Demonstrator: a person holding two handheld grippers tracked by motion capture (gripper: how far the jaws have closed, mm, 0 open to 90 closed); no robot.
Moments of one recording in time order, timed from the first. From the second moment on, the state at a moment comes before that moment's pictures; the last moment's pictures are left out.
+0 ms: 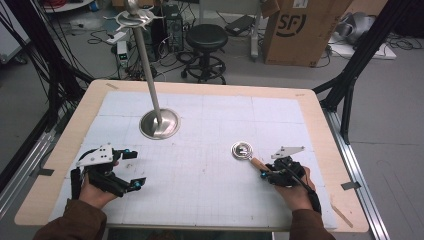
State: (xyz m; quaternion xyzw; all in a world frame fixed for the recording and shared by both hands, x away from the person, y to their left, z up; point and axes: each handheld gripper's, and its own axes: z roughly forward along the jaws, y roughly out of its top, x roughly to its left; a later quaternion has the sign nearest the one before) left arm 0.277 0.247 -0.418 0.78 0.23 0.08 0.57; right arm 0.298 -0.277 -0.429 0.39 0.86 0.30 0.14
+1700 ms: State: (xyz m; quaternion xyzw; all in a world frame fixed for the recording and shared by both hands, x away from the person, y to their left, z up) left arm 0.278 0.246 -0.420 0.79 0.23 0.08 0.56; right arm 0.309 -0.123 -0.434 0.19 0.92 0.33 0.06
